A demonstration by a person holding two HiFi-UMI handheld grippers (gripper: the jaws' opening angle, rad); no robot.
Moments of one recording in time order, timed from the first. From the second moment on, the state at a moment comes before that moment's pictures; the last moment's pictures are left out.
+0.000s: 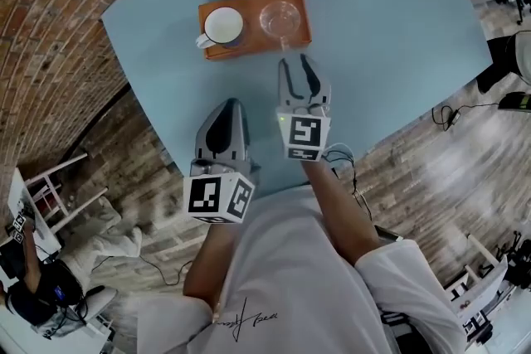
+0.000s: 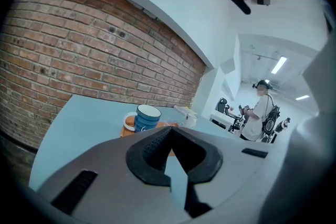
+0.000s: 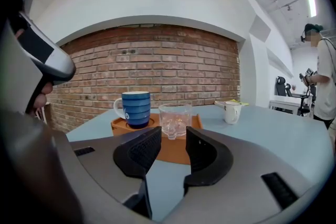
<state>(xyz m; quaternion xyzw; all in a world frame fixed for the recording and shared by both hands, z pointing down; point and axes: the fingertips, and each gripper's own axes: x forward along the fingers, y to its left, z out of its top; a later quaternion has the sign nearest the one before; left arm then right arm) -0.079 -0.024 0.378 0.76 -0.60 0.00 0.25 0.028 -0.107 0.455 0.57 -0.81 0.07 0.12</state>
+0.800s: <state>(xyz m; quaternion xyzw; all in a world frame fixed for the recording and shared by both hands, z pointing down) -0.099 -0.012 0.353 0.78 -0.60 0.00 0.17 -0.022 -0.030 0.337 0.38 -0.92 0.05 0.08</state>
